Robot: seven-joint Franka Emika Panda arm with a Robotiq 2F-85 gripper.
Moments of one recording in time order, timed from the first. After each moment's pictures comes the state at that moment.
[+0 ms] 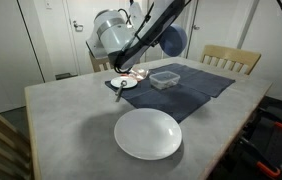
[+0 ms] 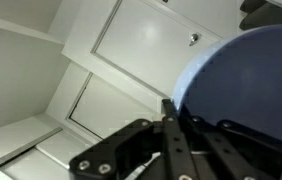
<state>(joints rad) 0.45 1.04 0.01 -1.21 -1.39 0.96 0.15</state>
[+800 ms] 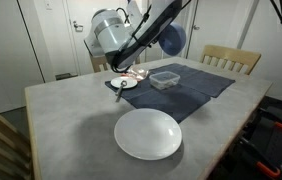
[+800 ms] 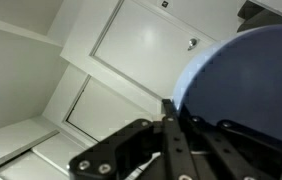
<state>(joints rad) 0.45 1.07 0.02 -1.14 -1.41 0.93 0.10</state>
